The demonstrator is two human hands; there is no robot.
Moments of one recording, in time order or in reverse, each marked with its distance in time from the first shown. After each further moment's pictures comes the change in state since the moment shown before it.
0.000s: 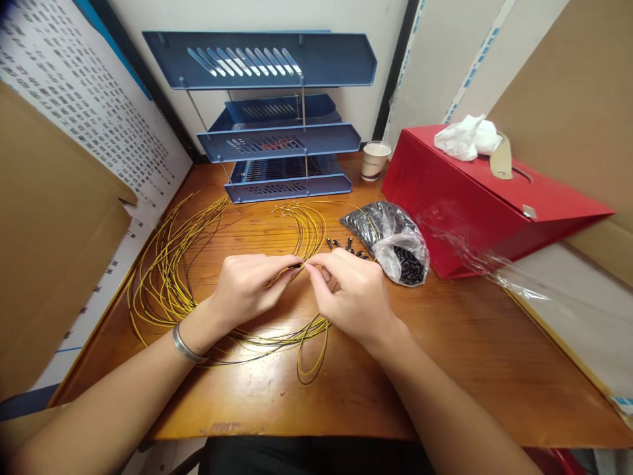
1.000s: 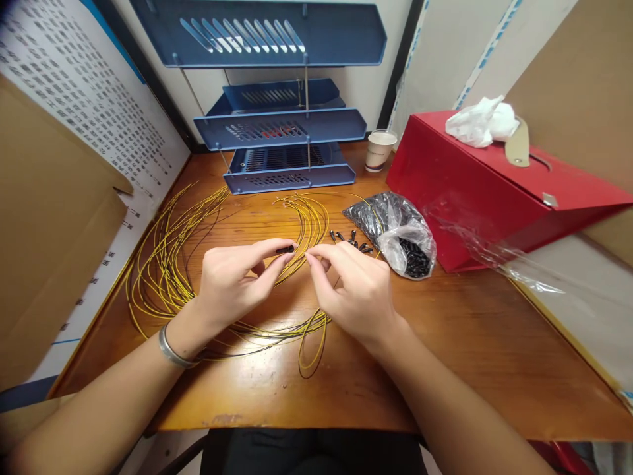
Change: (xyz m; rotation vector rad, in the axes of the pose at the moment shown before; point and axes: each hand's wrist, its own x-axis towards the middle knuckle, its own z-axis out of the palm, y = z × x) left_hand 0.004 0.009 -0.014 -0.093 0.130 -0.133; right_hand -0.003 -0.006 0.003 -0.079 0.078 -0.054
